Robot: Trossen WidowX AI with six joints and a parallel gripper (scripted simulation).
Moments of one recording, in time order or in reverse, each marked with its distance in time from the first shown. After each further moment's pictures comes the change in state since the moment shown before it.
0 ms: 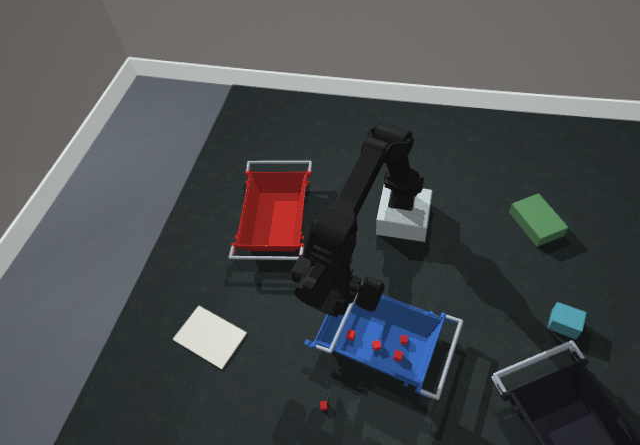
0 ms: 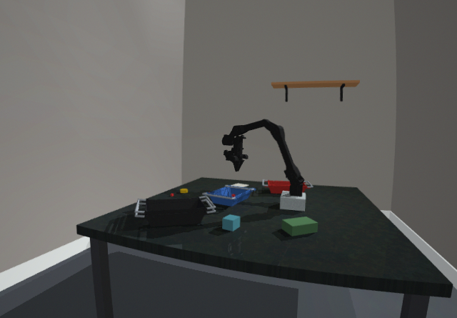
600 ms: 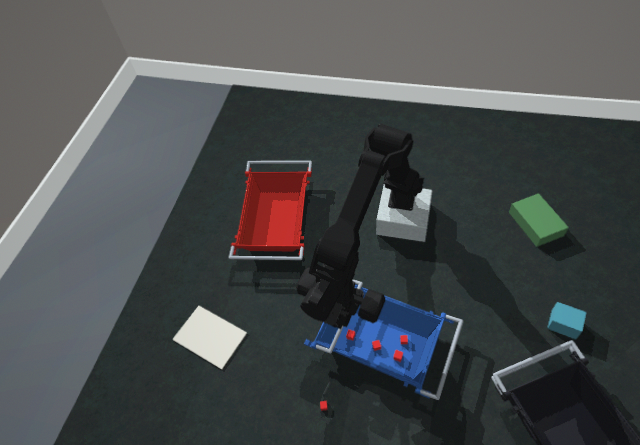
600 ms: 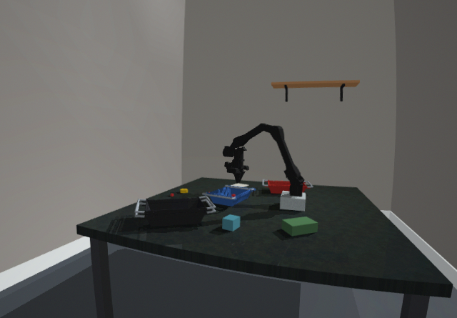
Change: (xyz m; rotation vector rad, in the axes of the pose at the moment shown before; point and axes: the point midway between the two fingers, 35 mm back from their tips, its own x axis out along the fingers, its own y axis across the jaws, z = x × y) arm 0.073 0.000 -0.010 -0.004 0.014 0.001
